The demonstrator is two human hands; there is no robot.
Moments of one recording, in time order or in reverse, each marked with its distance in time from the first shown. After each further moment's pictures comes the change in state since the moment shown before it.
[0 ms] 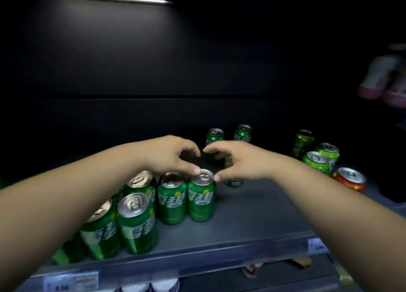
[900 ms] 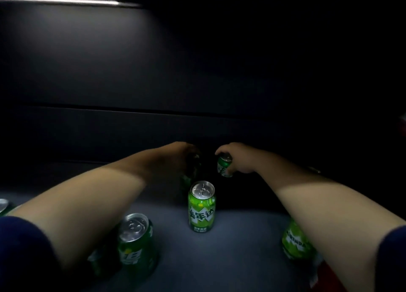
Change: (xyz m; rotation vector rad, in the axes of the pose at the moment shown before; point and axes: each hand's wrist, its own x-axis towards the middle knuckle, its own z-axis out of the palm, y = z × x) left_hand 0.185 -0.003 0.023 -0.136 0.104 -0.351; right_hand 0.115 0.180 -0.084 -0.215 -0.131 0.101
